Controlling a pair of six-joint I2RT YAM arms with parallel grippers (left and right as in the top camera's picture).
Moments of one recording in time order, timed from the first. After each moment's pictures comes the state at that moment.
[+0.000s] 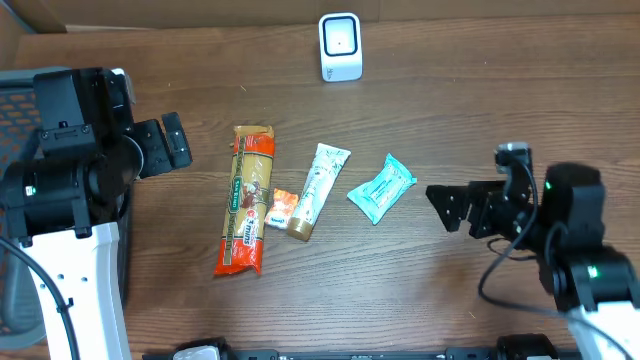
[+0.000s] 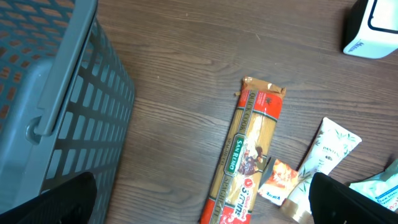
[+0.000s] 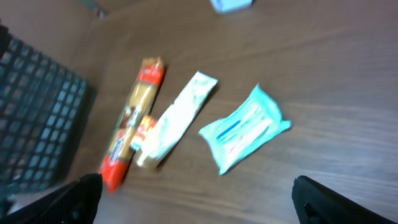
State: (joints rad) left arm 0.14 1.33 1.71 -1.32 -0.07 -0.13; right arm 0.07 0.91 0.82 -0.64 -0.59 0.24
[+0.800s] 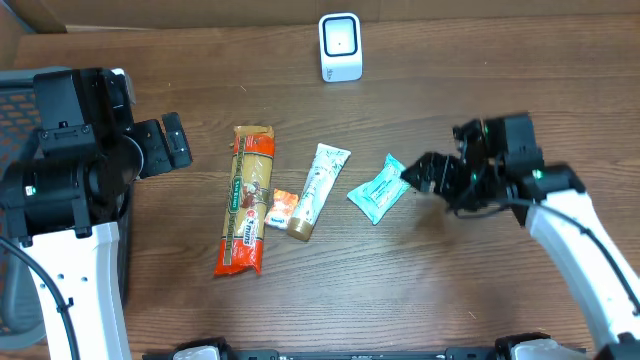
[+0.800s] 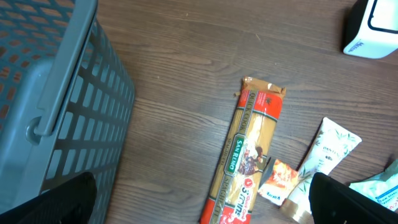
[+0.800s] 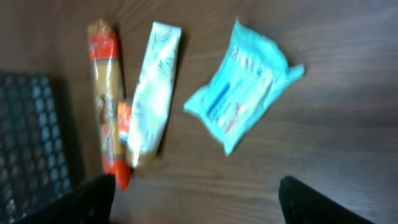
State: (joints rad) left arm 0.14 1.33 1.71 -1.32 -0.07 -0.13; right arm 0.18 1.42 1.08 -0.77 -0.50 0.48
